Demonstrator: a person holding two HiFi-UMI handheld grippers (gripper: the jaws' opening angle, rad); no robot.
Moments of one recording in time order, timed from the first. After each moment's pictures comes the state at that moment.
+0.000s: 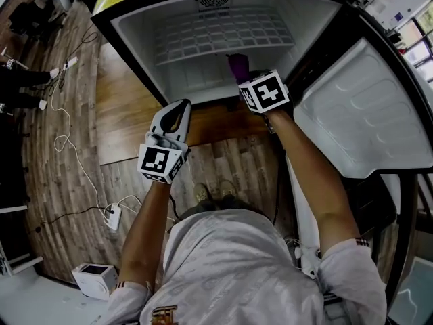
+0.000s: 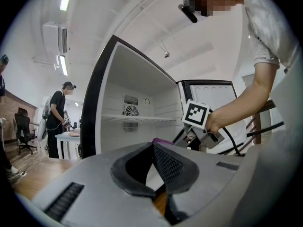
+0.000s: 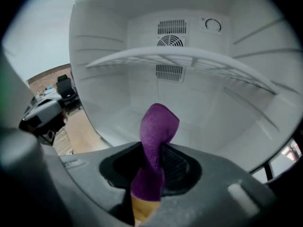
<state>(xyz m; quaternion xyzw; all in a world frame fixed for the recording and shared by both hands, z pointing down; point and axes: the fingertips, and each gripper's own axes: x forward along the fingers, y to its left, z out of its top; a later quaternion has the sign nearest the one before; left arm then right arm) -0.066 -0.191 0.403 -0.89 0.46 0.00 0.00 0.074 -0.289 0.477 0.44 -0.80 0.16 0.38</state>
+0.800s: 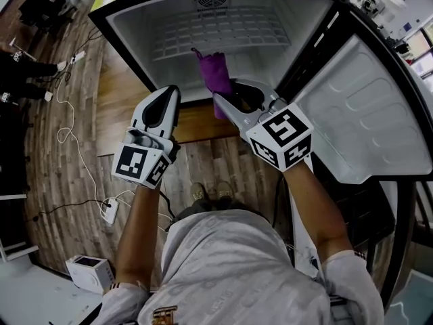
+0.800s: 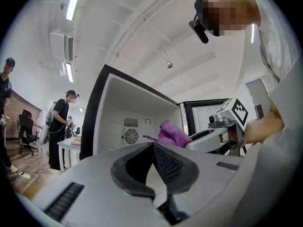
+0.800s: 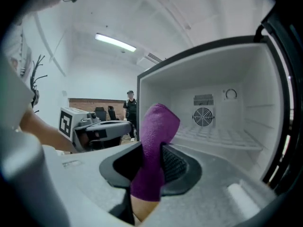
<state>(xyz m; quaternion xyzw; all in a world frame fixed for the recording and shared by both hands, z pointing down) -0.058 -0.170 0.303 -0.88 0.48 0.05 0.01 0.017 -0.178 0.327 0.30 -0.94 0.04 0.13</state>
